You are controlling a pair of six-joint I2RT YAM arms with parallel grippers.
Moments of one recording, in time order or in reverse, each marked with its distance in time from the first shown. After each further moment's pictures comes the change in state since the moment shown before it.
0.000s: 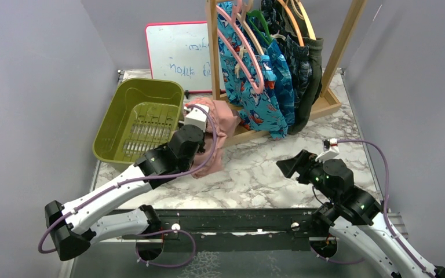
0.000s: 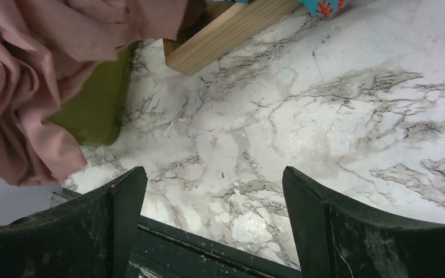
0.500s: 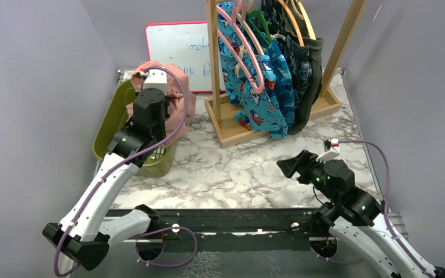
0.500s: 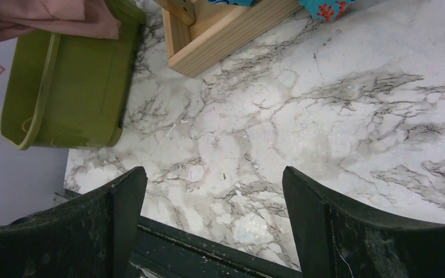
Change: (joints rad) left arm 0.416 0.042 0.291 -0.092 -0.040 0.229; right arm 0.000 -0.009 0.000 0.000 0.003 0.000
